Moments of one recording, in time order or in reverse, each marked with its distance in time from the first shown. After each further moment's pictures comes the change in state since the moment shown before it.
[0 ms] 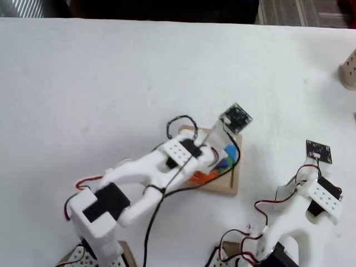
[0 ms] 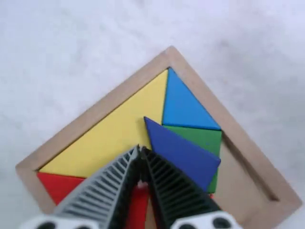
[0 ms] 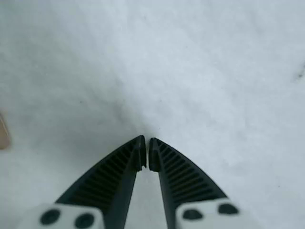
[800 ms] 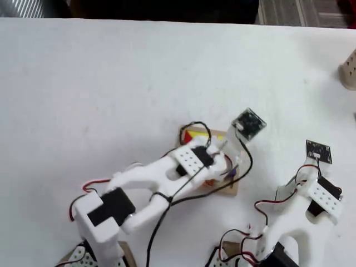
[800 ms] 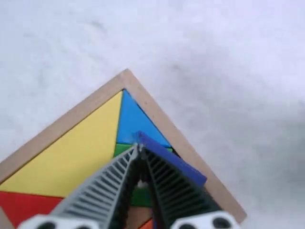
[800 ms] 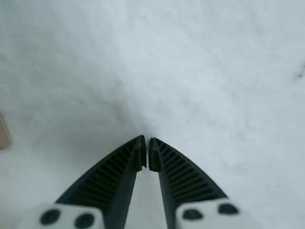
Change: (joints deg) left arm 5.5 0.5 -2.5 -0.8 5.9; right arm 0.0 0.0 0.0 0.0 0.0
